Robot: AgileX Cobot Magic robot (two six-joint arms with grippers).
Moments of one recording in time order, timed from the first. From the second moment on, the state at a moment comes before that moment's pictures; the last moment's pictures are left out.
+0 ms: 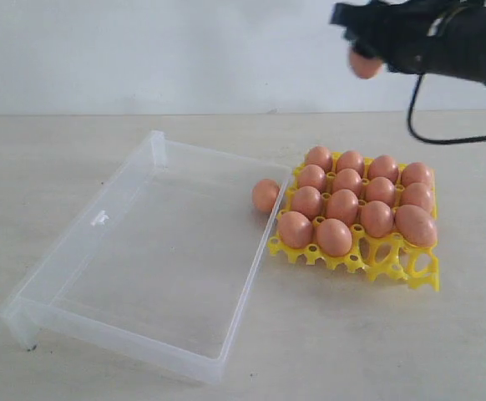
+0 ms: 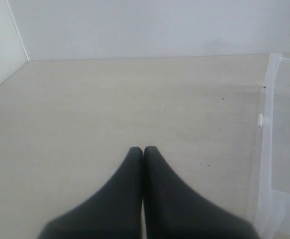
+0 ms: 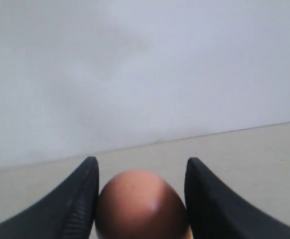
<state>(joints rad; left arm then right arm) 0.07 0.00 0.00 0.30 0.34 -0.23 0.26 1.62 -1.06 0.01 -0.19 0.42</state>
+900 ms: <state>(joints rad) 0.07 0.00 0.00 0.30 0.34 -0.23 -0.10 1.68 -0.82 -1.30 -1.14 1.38</state>
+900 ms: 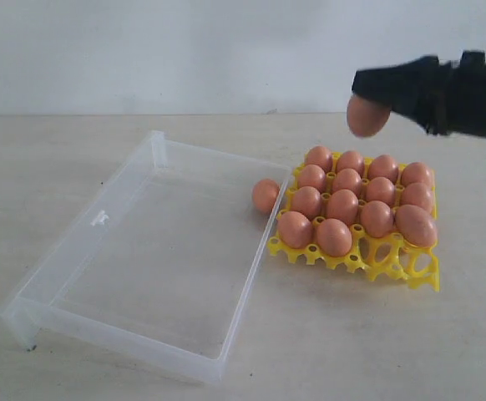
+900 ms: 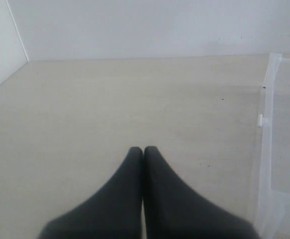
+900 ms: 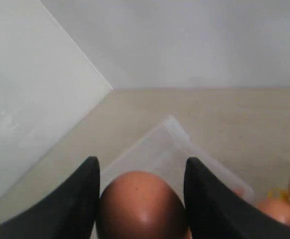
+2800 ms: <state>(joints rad) 0.07 0.00 0.00 0.30 0.34 -0.23 -0.10 1.81 -0.65 -1.28 -0.90 0.93</state>
